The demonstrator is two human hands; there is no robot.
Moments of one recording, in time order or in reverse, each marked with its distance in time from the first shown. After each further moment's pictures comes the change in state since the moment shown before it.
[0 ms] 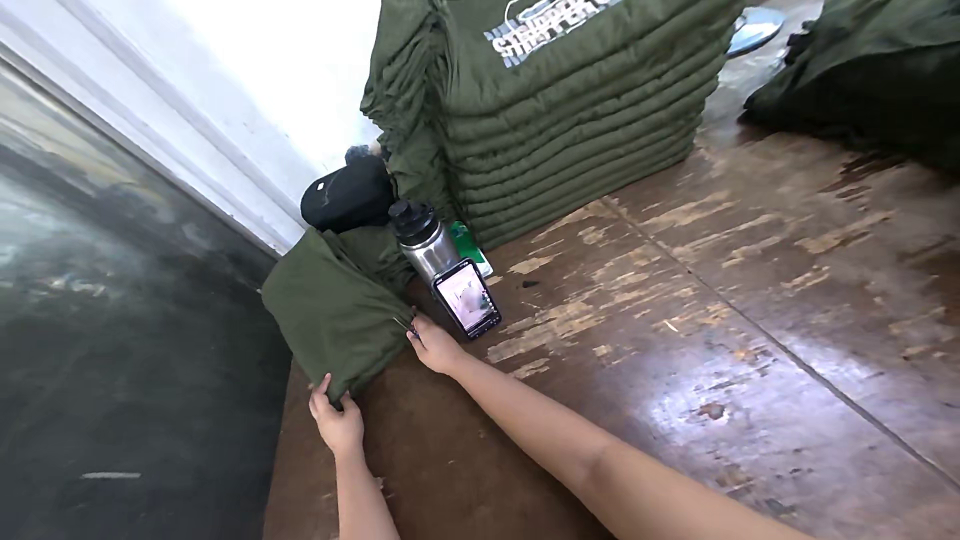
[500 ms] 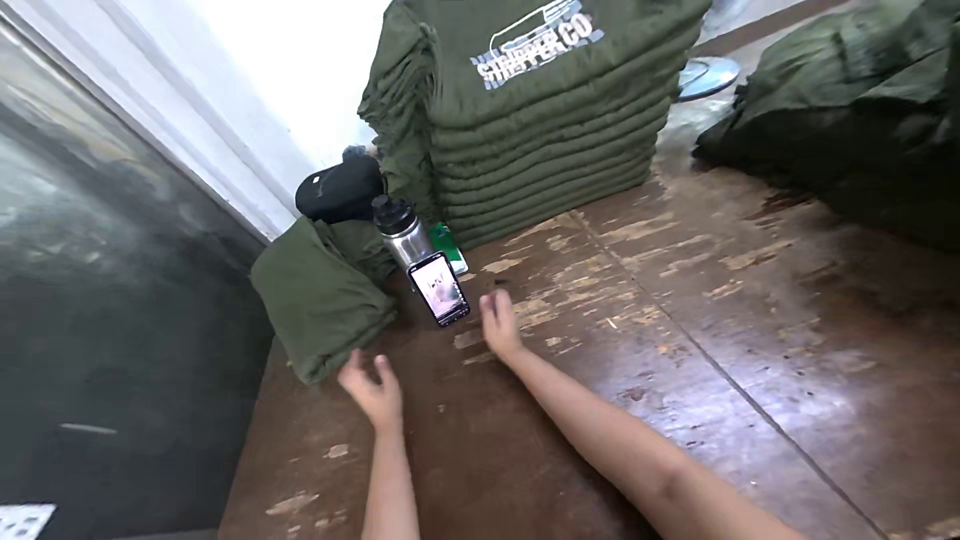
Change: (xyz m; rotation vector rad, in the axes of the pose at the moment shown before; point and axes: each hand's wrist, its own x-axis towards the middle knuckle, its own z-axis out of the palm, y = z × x) left_hand -0.086 0.098 0.041 -0.199 0.032 0.114; right_hand -0.118 0.039 -0.106 0.099 0.545 0.080
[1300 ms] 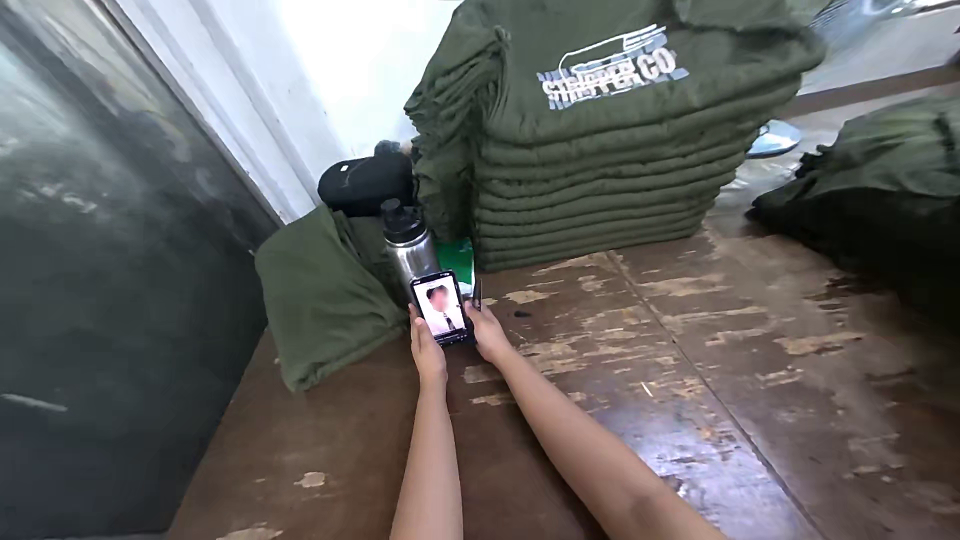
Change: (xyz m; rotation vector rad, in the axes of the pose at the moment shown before) left_hand 0.051 0.031 0.129 -0.694 -0.114 -0.416; right_hand 0.075 0.008 0.060 0.575 -0.242 0.306
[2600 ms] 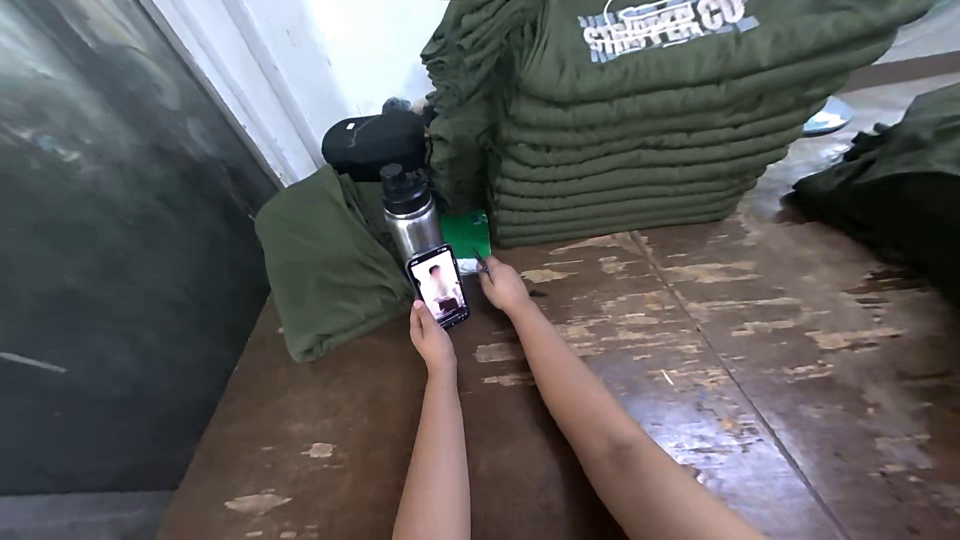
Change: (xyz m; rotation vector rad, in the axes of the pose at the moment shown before) left_hand -0.015 0.017 -0.004 -0.049 0.274 -0.058; right_hand 0.048 -0.023 -0.021 -1.131 -0.085 -0.100
